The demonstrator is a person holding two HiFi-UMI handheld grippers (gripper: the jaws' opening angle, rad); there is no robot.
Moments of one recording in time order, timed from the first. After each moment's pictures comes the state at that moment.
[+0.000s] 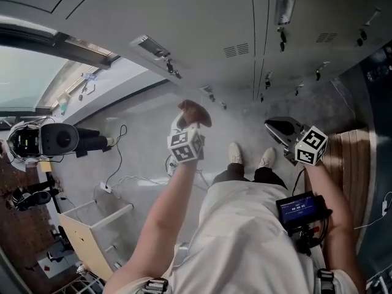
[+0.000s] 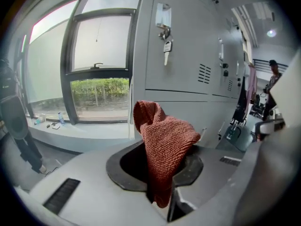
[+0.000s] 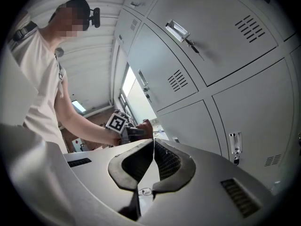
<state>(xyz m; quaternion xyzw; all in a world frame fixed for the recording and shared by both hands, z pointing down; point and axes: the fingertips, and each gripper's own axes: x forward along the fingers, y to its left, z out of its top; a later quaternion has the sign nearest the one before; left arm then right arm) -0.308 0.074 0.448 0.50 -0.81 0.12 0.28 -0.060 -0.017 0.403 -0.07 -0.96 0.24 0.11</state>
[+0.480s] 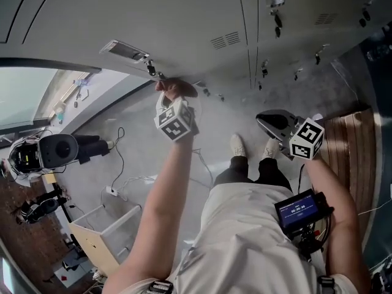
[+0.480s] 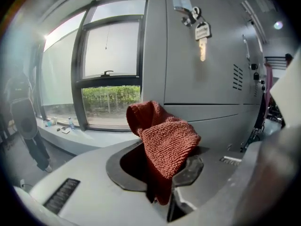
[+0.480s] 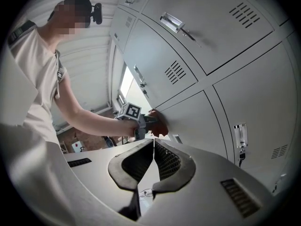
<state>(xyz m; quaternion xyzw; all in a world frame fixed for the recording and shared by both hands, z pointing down) -0.379 0.022 0.439 0.43 -0.86 0.10 0.25 -0.082 -0.006 0.423 -0.06 -0.96 0.26 0.11</state>
